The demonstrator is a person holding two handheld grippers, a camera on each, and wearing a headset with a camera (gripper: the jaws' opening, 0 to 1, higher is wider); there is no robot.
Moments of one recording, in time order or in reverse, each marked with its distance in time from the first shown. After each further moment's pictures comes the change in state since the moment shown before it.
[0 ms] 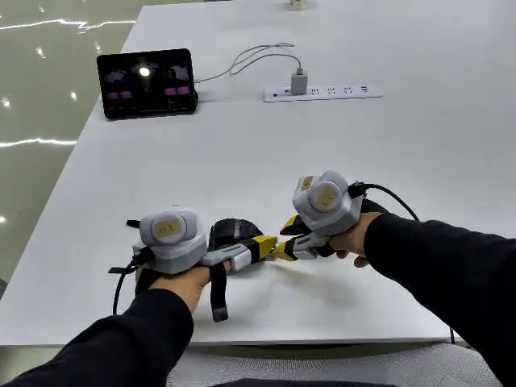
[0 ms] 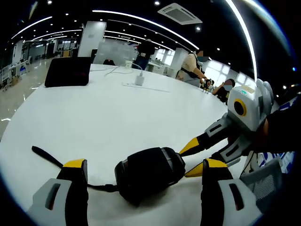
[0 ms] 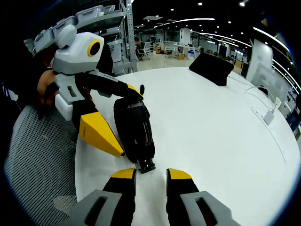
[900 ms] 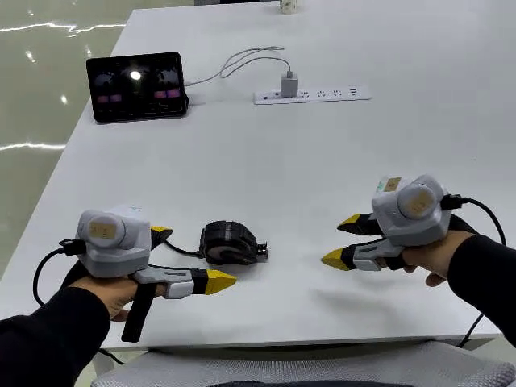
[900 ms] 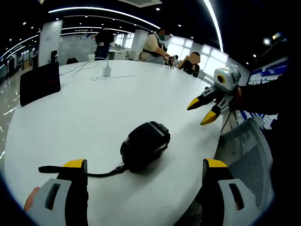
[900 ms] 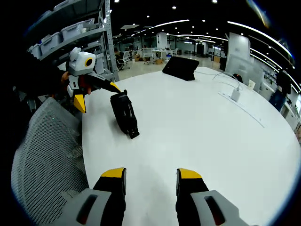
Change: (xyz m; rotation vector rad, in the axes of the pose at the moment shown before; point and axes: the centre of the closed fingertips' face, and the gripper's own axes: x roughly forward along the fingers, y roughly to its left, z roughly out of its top) left arm -0.053 0.004 -0.013 0.252 0.148 -0.272; right arm -0.095 -0.011 -0.056 0.148 -0.071 -0.129
